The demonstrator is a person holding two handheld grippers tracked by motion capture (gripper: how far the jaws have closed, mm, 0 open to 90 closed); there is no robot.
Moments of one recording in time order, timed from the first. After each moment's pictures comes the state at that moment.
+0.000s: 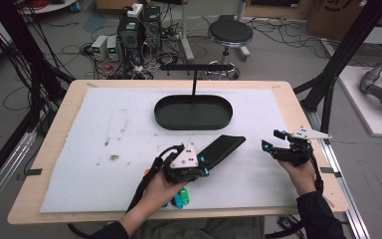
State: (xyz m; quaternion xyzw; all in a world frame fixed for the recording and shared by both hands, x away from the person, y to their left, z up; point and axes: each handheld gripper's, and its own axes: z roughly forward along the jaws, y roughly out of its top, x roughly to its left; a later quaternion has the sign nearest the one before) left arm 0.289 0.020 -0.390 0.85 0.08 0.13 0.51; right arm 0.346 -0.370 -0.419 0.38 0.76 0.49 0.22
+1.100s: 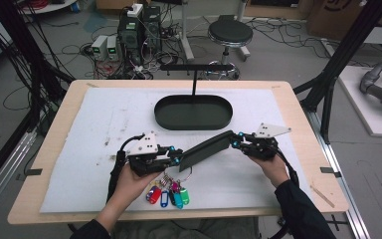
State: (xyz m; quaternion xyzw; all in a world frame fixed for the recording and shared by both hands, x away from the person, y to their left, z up) left arm 0.303 0.102 -0.385 0.80 0.15 0.11 0.57; right arm 0.362 -0.282 -0.416 0.24 0.81 0.51 0.17
